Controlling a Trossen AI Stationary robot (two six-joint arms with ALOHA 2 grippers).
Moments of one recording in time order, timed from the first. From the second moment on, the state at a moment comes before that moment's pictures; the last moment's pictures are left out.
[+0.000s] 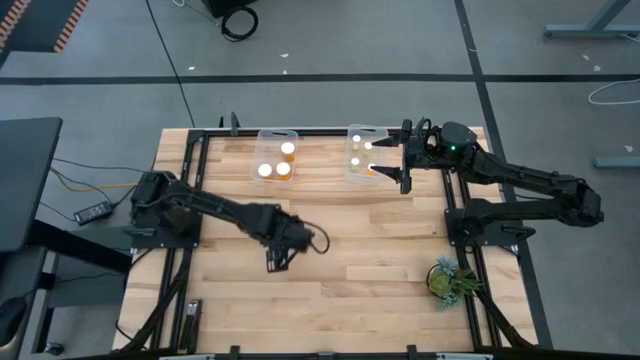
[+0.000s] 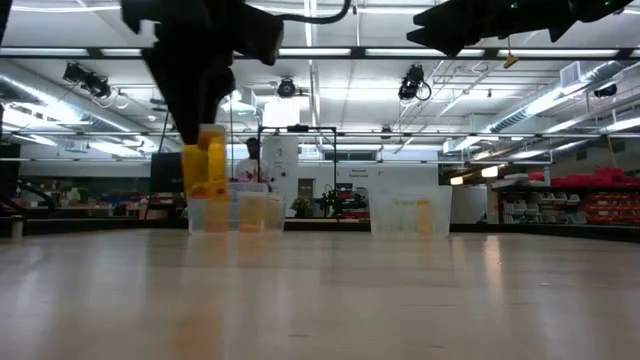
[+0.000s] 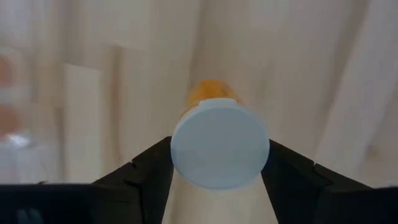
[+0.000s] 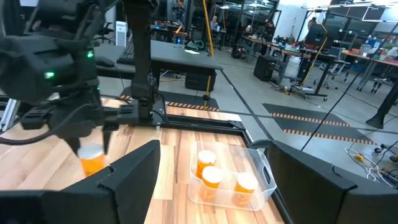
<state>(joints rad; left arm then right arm) -0.23 1.77 1.42 -1.13 -0.14 -0.37 -0.44 0.87 0.69 0.11 -0.34 -0.21</state>
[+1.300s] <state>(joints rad) 0.48 1.77 1.45 -1.01 -0.41 -0.19 -0.44 0.87 0.69 0.11 -0.34 -0.22</state>
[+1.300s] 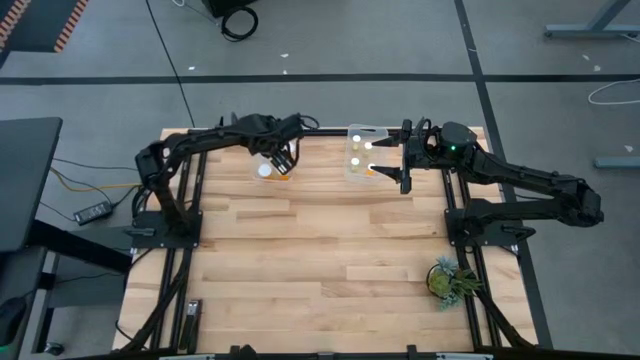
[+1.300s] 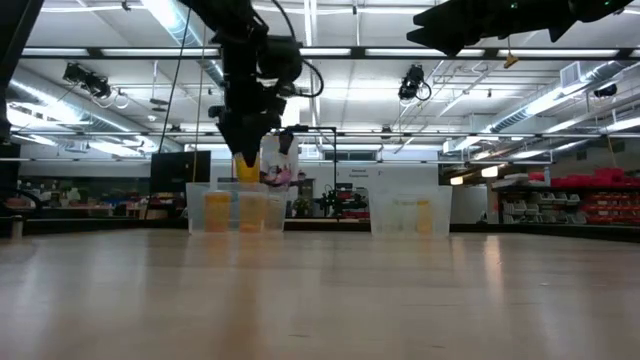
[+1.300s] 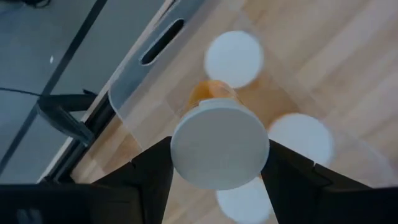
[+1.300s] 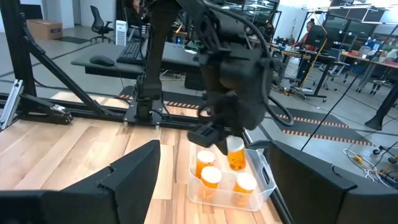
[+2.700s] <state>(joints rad) 0.62 1.77 1.27 -0.84 -0.26 -0.20 -0.44 0.87 0.69 0.11 -0.34 -0.22</state>
